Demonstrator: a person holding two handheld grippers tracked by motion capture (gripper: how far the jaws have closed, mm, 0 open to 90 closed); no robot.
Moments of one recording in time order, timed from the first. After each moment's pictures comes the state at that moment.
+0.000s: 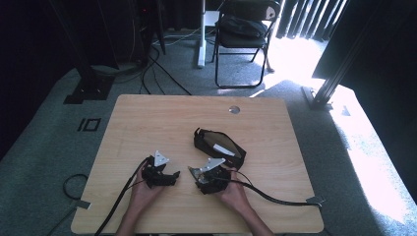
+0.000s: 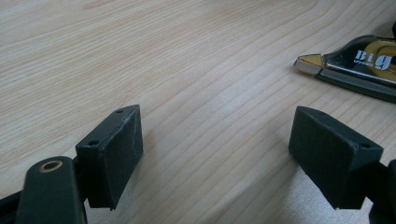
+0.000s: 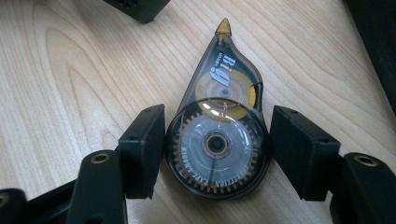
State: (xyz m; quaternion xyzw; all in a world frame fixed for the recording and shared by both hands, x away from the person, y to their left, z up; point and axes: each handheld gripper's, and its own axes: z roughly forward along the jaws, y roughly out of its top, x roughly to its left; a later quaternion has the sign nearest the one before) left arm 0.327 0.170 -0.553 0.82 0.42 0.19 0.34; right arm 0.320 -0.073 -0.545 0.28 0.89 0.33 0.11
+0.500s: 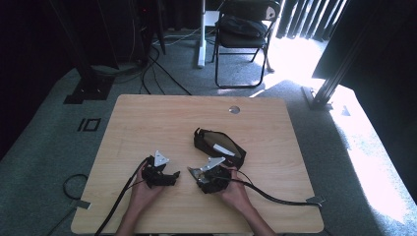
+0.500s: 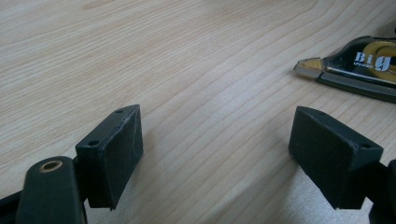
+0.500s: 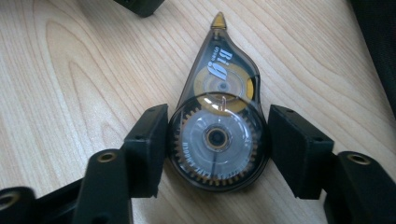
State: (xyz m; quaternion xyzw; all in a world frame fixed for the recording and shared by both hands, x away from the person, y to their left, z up) left arm 0.327 0.170 -0.553 0.82 0.42 0.19 0.34; right arm 0.322 -0.074 -0.542 0.27 0.90 0.32 0.10
